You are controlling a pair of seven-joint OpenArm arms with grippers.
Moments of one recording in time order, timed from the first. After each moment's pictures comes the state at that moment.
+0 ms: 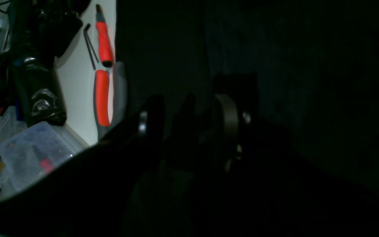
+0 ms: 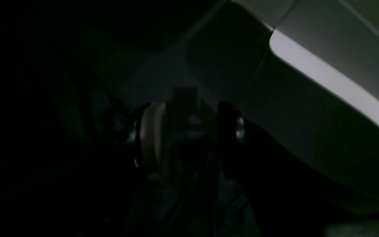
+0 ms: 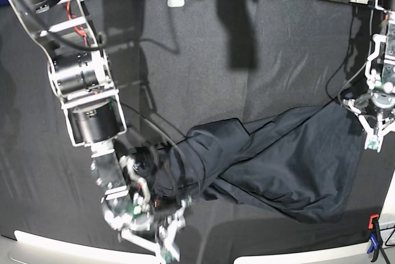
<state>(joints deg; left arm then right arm) -2.1 -31.6 3.8 80.7 -0.1 2.2 28.2 45.8 6.0 -18.2 53.4 3.8 17.8 -38.9</state>
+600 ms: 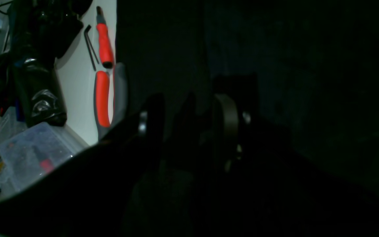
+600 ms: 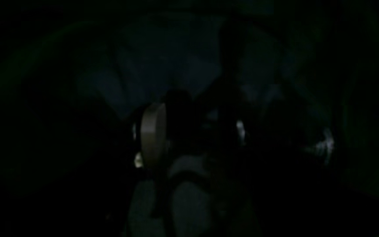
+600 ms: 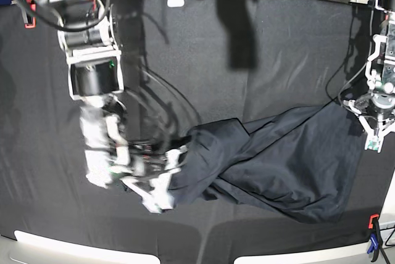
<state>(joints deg) -2.0 -31.6 3.8 80.7 -0.1 2.2 28.2 30.7 6.0 -2.3 62.7 18.2 27.7 -62.2</state>
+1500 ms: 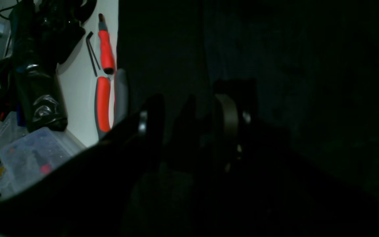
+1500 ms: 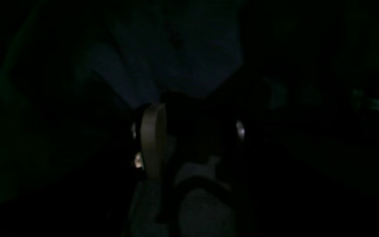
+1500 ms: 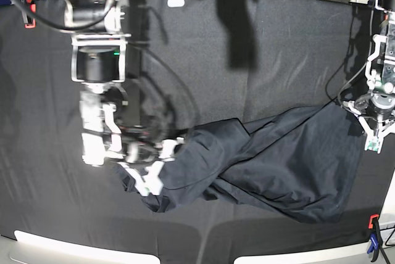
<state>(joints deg) -2.0 -31.6 3.8 80.7 -0.1 2.2 27.0 27.1 1.3 2.6 61.4 13.2 23.3 -61.3</state>
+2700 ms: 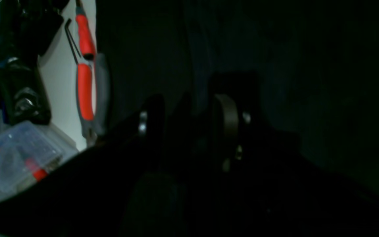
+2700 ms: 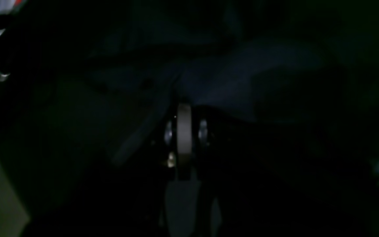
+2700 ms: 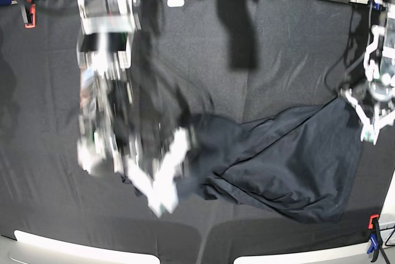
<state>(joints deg) 1.9 -31.6 3.8 80.7 0.0 0.4 25.7 15.6 2.1 2.7 88.7 31.0 33.3 -71.2</state>
